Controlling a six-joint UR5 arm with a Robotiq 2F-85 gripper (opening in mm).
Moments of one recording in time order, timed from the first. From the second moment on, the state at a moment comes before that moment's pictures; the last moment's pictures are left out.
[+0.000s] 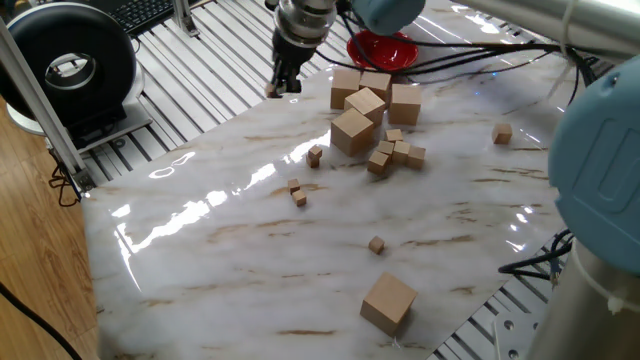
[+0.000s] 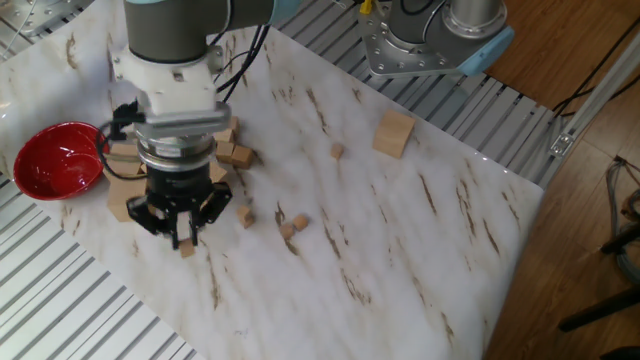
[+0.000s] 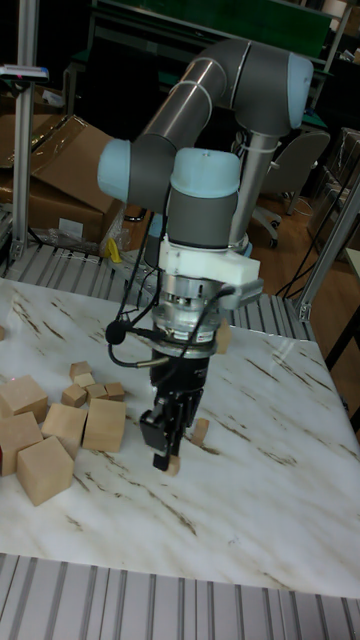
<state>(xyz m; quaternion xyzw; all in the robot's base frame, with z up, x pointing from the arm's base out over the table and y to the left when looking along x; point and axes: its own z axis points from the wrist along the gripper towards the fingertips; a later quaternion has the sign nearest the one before) 0.678 0.014 0.104 -0.46 0.87 -0.03 0.17</state>
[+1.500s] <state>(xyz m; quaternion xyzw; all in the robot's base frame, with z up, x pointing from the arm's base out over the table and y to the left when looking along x) 0.604 0.009 0.064 0.00 1.00 0.00 0.06</state>
